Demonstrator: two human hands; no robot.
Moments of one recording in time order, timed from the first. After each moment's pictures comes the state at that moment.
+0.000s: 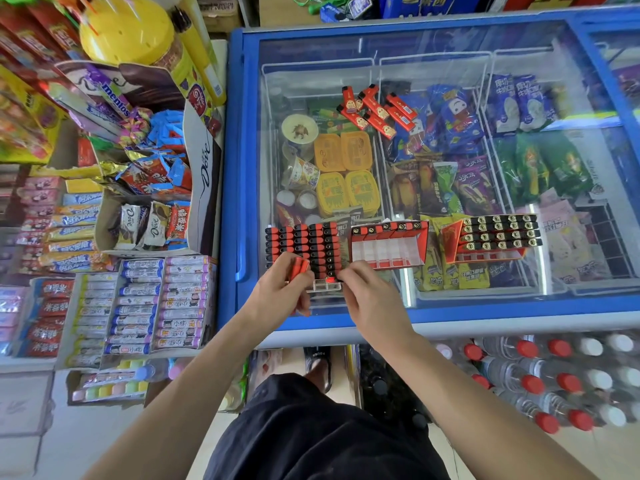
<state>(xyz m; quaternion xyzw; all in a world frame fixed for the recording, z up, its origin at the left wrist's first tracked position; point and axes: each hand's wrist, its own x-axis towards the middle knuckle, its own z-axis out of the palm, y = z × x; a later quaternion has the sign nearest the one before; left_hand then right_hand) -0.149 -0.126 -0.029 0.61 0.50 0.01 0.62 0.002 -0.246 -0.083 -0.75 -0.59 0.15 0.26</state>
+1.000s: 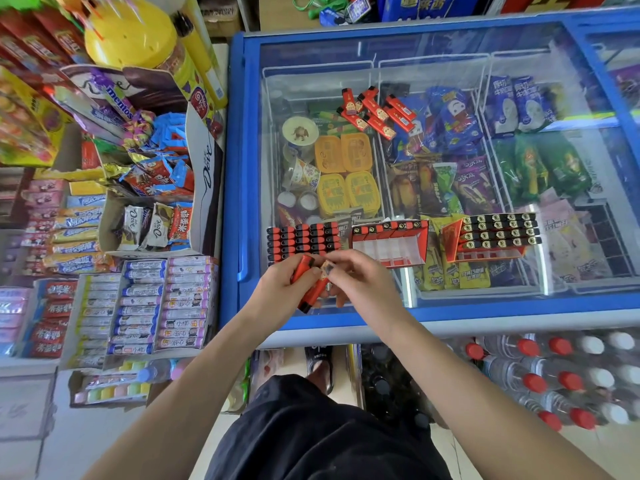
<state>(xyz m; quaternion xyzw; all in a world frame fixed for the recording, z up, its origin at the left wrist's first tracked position) -0.147 -0.129 -0.023 0.61 0.47 0.05 0.64 -0.008 -0.224 -0.022 -0.67 -0.22 0.52 0.49</state>
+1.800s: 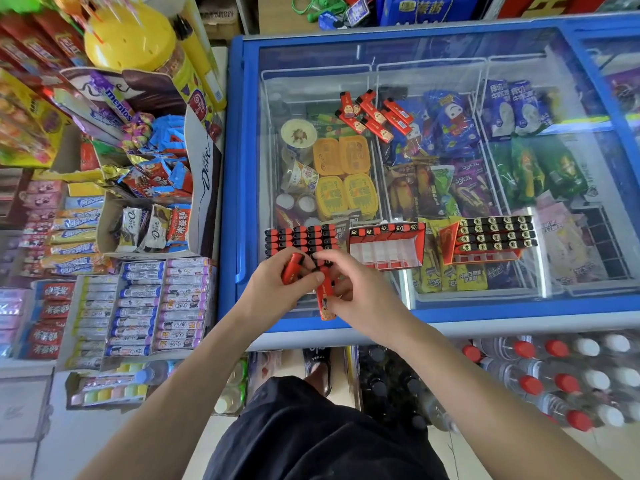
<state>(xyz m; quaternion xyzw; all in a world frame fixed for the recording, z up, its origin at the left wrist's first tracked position) -0.149 -0.123 -0.018 0.65 0.45 0.08 0.60 0.001 -0.232 -0.021 -0.69 -0.46 0.44 0.33</state>
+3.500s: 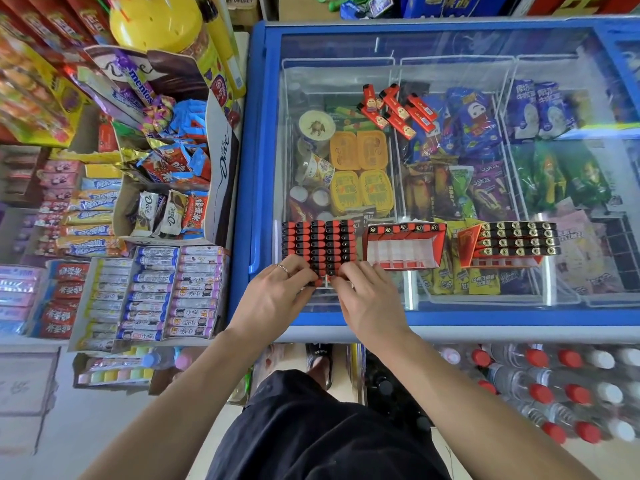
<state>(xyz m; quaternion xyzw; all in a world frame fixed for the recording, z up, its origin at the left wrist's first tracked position) -0.188 -0.120 -0.067 0.92 0.27 0.15 0.24 -0.019 -0.230 -0.088 -0.70 -0.68 -0.01 0.19</state>
